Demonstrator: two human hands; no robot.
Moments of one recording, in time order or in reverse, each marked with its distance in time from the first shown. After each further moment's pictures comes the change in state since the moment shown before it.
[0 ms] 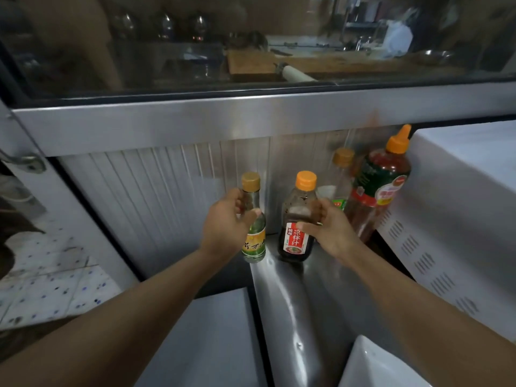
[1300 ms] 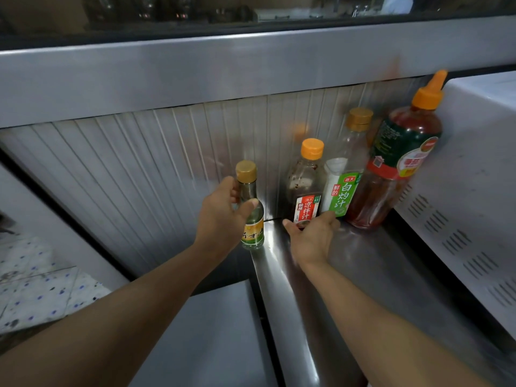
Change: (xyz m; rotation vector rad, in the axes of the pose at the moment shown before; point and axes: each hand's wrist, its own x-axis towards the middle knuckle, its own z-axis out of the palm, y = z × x) left_hand 0.010 -0.043 0.024 0.032 0.009 0.041; right_hand 0.009 0.064 0.082 -0.262 0.520 0.216
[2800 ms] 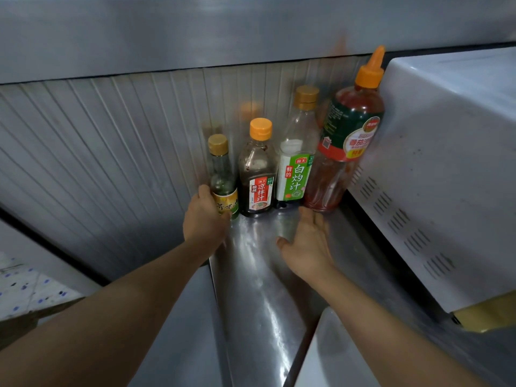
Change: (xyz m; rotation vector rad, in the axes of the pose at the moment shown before) left_hand -0.013 -0.011 0.075 0.305 -0.063 -0.268; right_hand -0.004 0.044 -0.084 -0.296 -0.251 -0.249
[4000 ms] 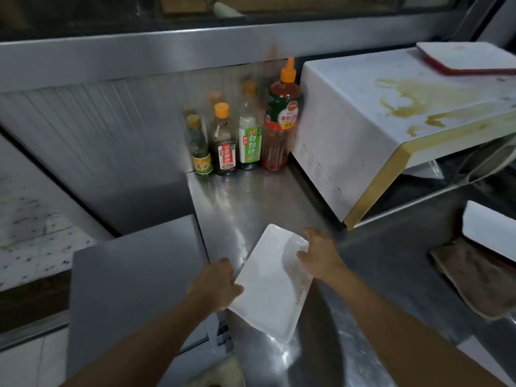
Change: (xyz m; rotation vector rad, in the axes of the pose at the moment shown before) left_hand -0.247 0.022 -0.041 0.356 -0.726 -0.019; right_hand -0.157 0.071 -0.108 -0.254 -0.298 0.194
